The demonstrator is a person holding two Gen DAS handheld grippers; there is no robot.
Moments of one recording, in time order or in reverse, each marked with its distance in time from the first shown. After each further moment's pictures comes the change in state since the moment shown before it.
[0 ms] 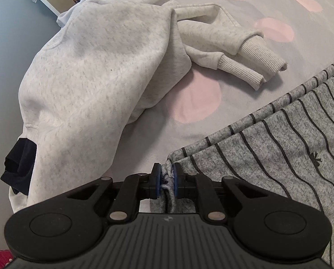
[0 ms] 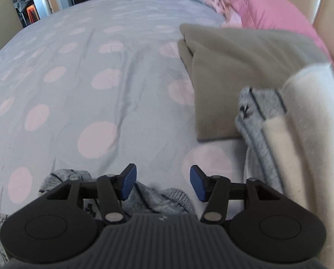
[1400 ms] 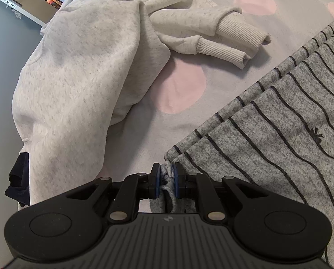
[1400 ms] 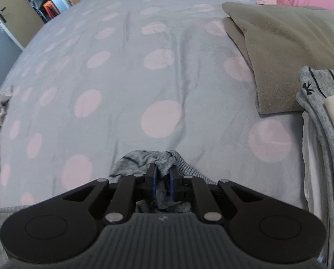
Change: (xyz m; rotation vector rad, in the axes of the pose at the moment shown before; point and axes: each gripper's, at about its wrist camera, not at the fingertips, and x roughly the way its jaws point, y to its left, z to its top) left arm -0.008 -0.024 -0.007 0.145 0.045 0.042; right arm -0.014 0.050 -0.006 0.037 0.110 0.168
